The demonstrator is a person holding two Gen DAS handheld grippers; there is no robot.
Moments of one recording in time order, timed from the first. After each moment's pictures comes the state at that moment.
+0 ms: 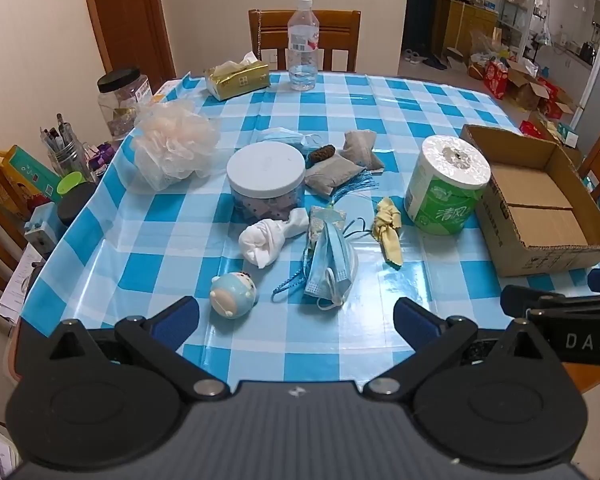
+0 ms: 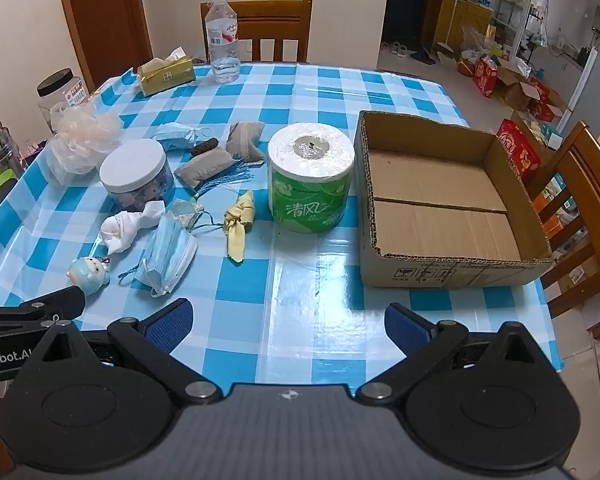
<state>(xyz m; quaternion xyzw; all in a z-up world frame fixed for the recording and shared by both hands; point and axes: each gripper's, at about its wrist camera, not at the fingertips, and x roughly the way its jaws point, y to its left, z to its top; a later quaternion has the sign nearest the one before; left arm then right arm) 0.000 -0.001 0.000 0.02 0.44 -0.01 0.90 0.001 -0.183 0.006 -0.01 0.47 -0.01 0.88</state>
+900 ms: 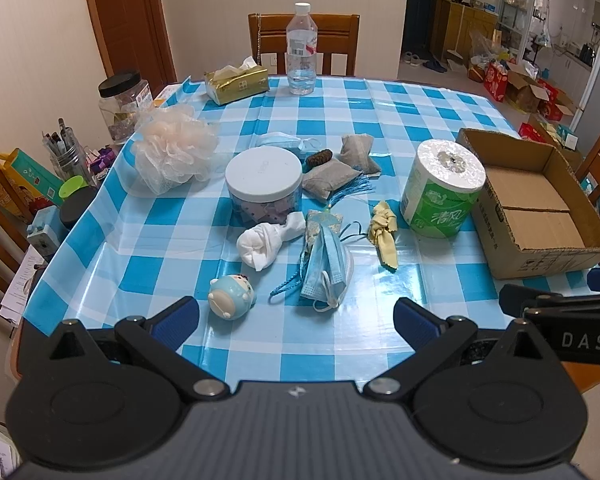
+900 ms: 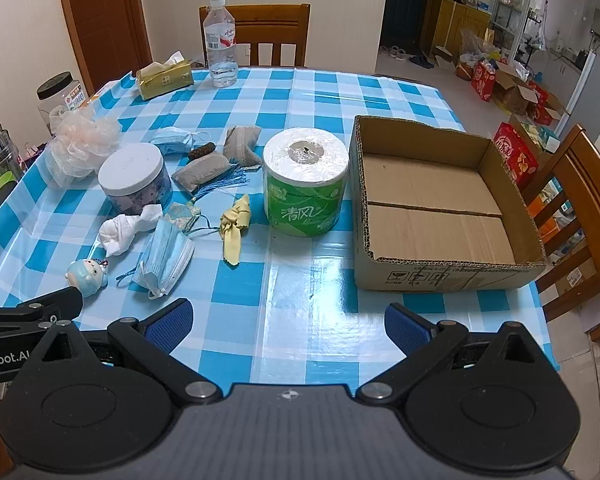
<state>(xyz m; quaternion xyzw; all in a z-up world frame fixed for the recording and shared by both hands) 0.000 -0.003 0.005 0.02 0.44 -0.01 0.90 -0.001 -0.189 0.009 -0.01 0.46 -0.01 0.89</state>
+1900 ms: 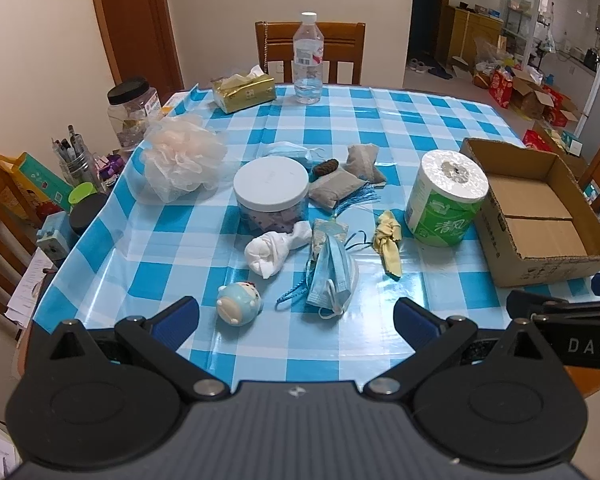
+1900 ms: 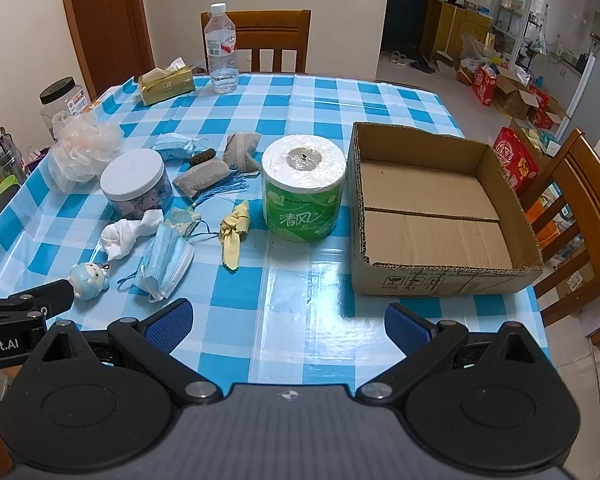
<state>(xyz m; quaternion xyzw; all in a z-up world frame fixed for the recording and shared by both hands) -0.006 -0.002 0.015 0.02 0.43 0.00 0.90 -0.003 -0.189 0.013 -0.01 0.45 0.00 0.89</state>
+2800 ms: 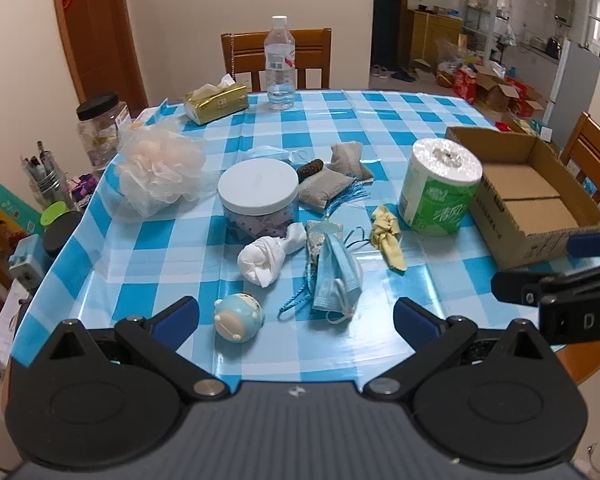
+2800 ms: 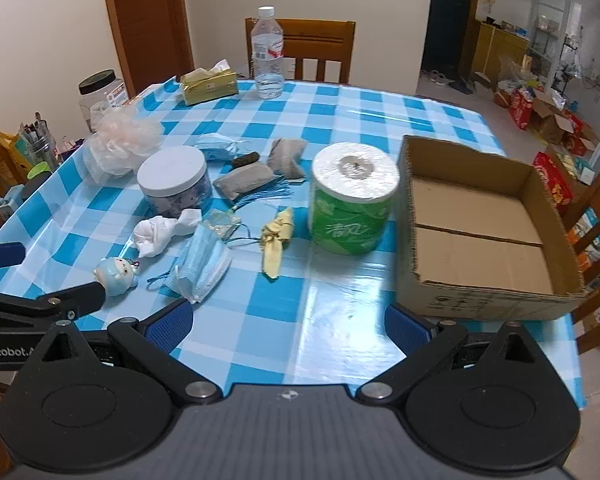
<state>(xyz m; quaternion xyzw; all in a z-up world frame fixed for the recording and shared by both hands) 0.001 0.023 -0.017 0.05 0.40 -0.06 0.91 0.005 -0.169 -0.008 -0.02 0.43 0.06 0.90</state>
